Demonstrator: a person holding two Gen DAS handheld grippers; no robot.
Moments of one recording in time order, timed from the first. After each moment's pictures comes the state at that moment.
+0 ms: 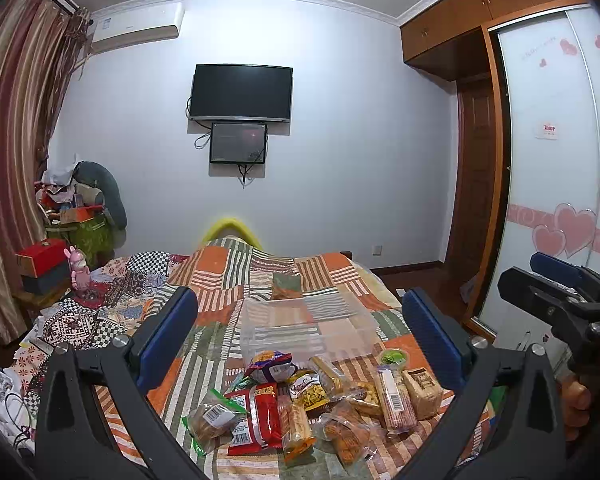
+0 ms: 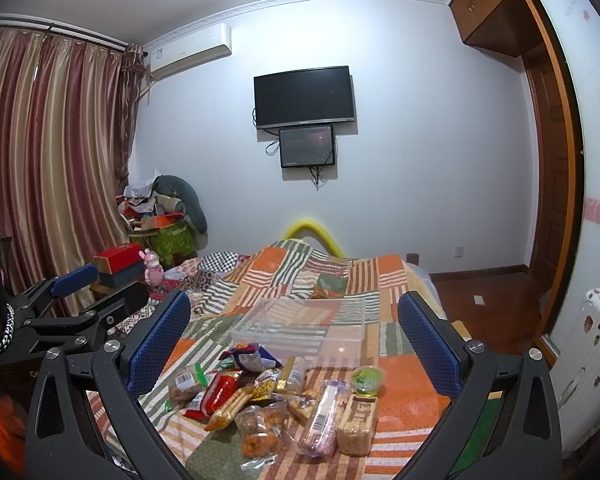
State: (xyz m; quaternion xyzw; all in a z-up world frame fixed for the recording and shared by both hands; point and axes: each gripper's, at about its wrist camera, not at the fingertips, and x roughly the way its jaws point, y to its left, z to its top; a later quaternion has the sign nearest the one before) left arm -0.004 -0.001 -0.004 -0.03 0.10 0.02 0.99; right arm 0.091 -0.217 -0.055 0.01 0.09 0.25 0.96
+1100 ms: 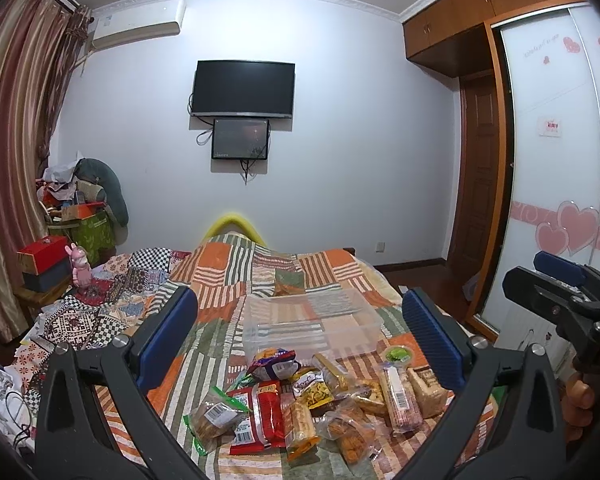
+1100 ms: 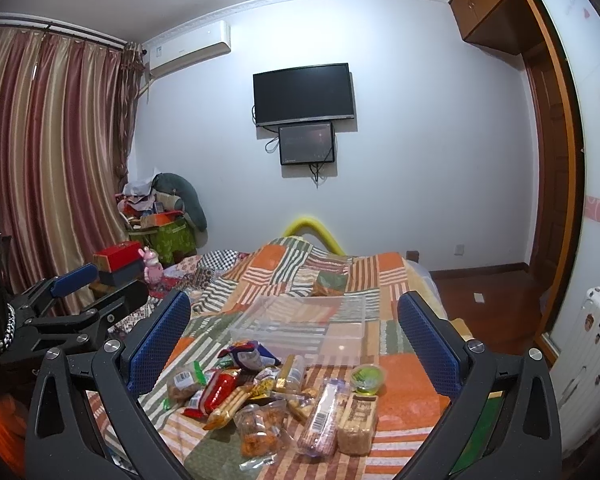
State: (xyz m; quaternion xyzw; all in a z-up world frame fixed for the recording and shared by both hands) left arm 0.003 0.001 -0.009 -0.03 0.11 0.02 0.99; right arm 0.096 -0.216 -0.060 0.01 0.10 0.25 0.96
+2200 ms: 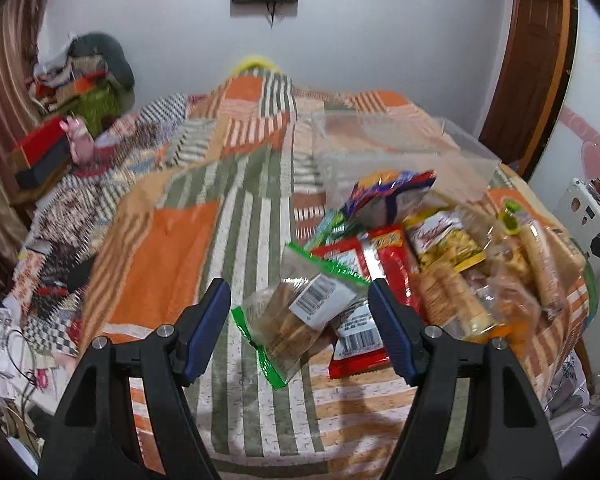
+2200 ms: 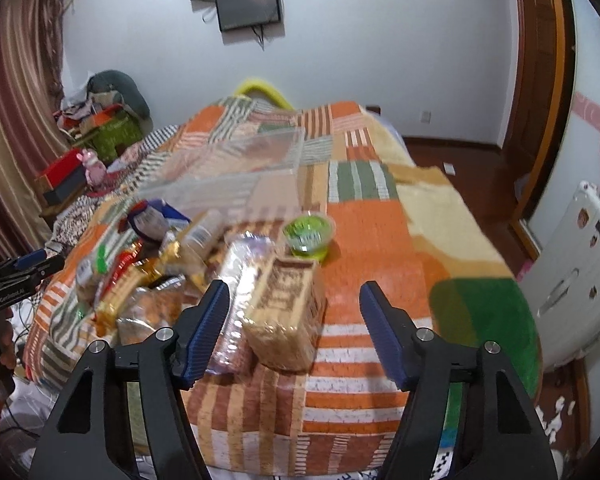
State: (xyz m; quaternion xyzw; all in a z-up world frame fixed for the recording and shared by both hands) left arm 0.103 0.118 -0.176 -0.06 0.39 0.04 0.92; right arm 0.184 -0.243 -0.175 0.00 0.35 0.17 0.92
